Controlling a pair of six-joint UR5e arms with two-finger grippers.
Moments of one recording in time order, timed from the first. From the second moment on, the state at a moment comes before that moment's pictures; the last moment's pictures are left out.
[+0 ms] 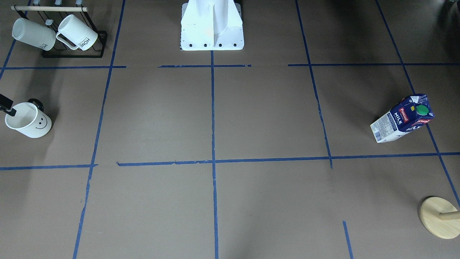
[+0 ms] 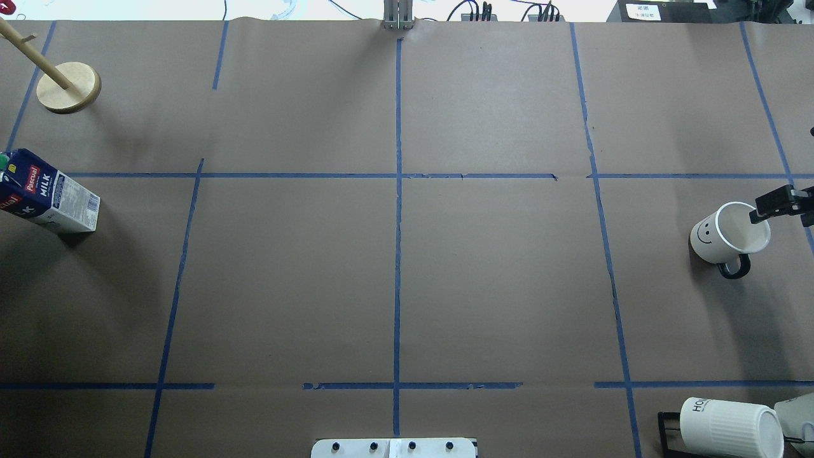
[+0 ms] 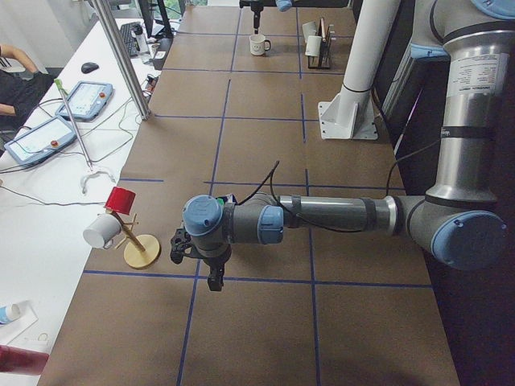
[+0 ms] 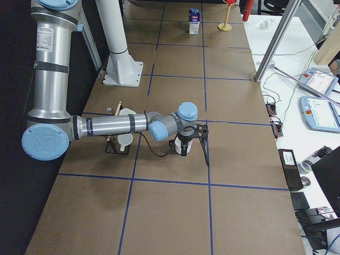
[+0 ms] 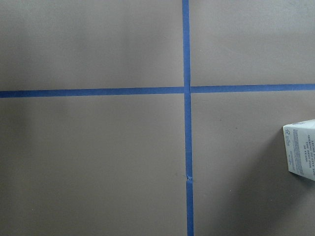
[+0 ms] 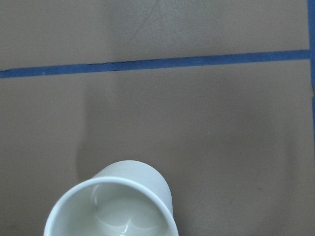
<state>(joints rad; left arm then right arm) -1.58 -1.58 -1.57 -1.55 -2.38 0.04 1.16 -1.67 1.71 -1.21 2.29 0.62</state>
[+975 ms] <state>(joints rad) -1.58 -1.58 -1.58 -1.55 -2.38 0.04 1.10 -1.64 1.67 -1.21 2.26 0.66</state>
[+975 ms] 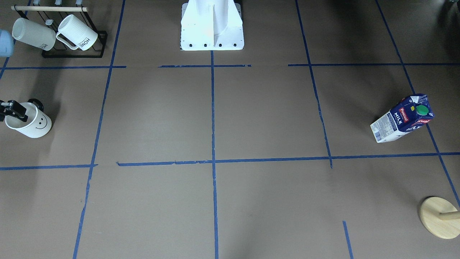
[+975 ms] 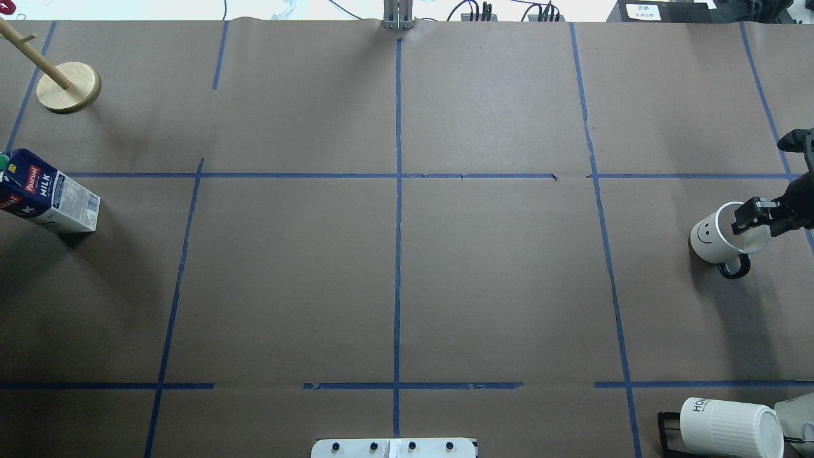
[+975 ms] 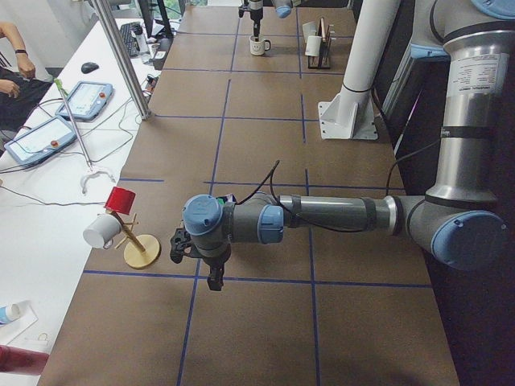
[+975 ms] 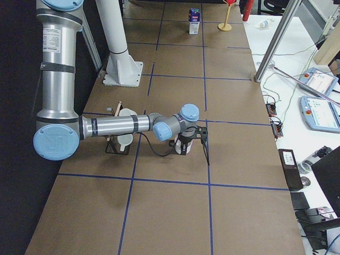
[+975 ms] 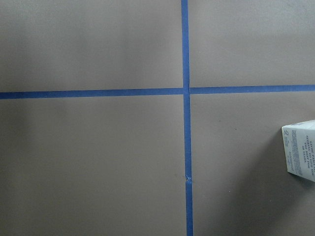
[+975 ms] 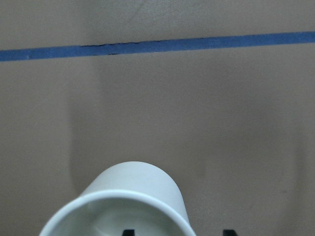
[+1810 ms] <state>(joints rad) -1.58 -1.58 -1.59 -1.55 -2.38 0.04 1.14 -1.56 1.81 -1.38 2.34 0.74</state>
